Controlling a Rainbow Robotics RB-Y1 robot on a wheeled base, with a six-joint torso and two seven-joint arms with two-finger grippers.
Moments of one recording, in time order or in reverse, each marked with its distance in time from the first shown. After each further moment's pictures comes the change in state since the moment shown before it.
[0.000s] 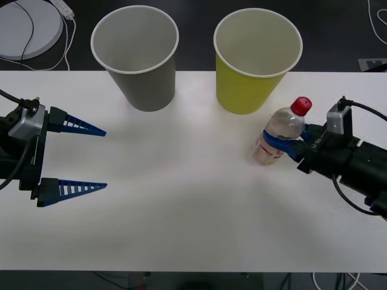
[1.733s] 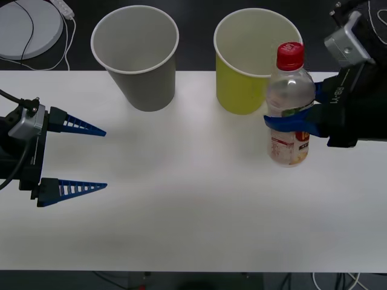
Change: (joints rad) right arm -0.314 -0.210 -0.324 -0.619 0.705 -0.688 -1.314; left arm 0.000 0.000 0.000 0.000 0.000 0.000 0.000
